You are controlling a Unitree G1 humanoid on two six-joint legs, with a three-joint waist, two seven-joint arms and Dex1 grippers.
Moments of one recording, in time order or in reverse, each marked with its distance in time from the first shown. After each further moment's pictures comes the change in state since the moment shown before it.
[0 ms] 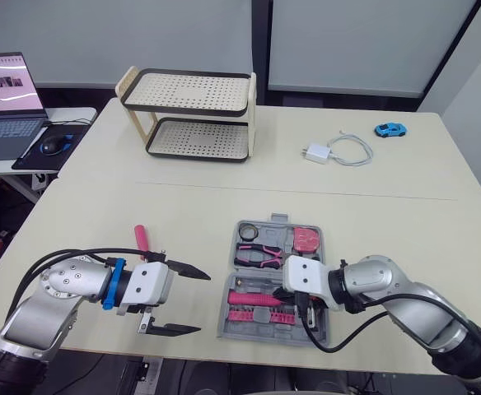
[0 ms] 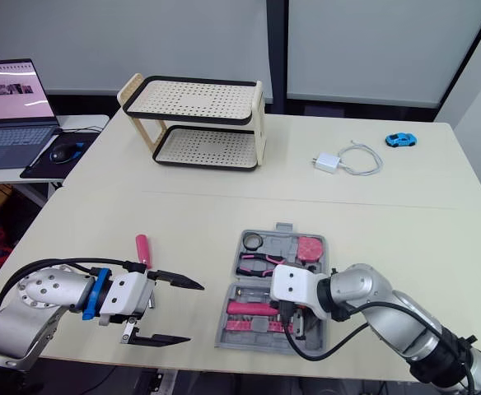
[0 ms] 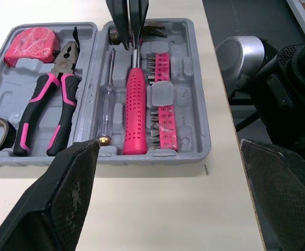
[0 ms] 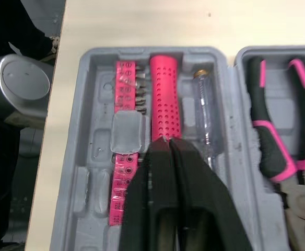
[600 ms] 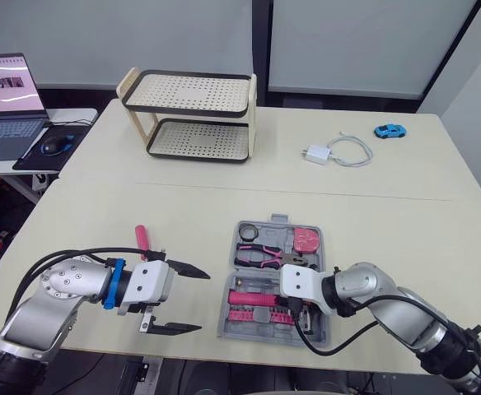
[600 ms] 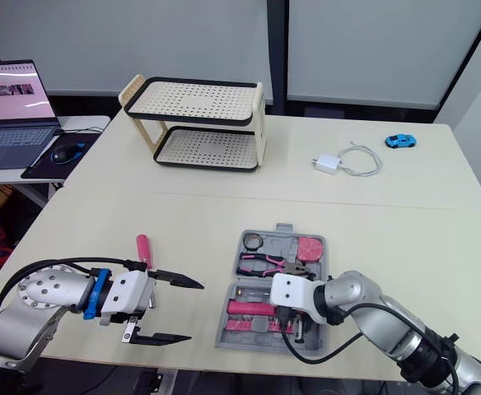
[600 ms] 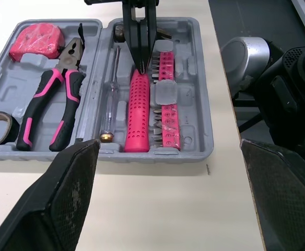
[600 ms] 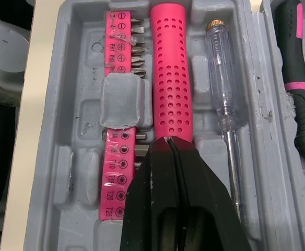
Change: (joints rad) left arm 0.011 0.000 0.000 -0.005 -0.002 0.028 0.022; right arm 0.008 0.033 0.064 0.128 -0.091 -0.040 -0.008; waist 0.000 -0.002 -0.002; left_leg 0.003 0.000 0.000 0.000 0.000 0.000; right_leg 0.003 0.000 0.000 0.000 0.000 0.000
